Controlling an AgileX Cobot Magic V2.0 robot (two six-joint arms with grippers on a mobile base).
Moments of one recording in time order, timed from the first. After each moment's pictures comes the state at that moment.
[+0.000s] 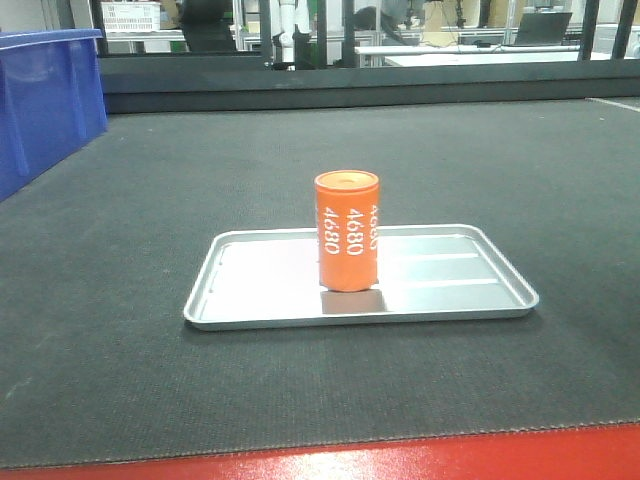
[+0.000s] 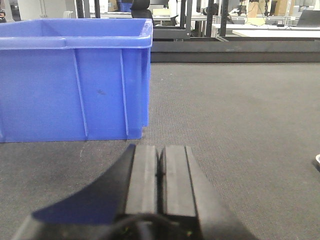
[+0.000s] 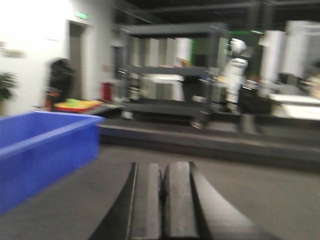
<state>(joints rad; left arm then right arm) -0.02 -0.01 0.03 0.00 0.03 0.00 0.32 0.58 -0.55 -0.04 -0.17 0.08</state>
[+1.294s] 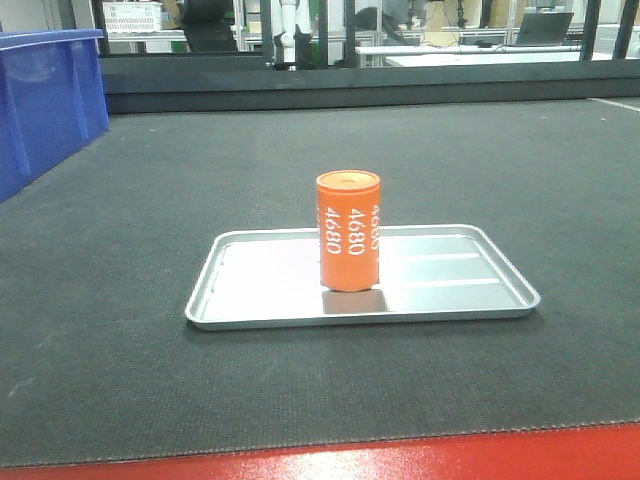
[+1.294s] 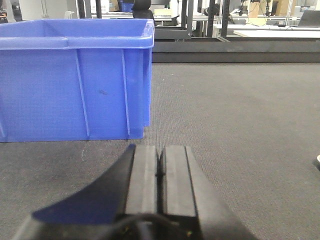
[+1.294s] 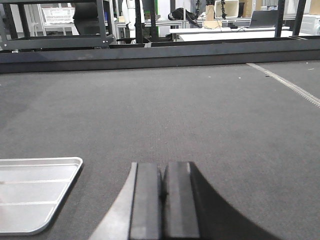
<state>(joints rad) -0.02 -0.01 0.03 0.00 0.03 0.00 0.00 -0.01 0.03 0.00 0.03 0.09</state>
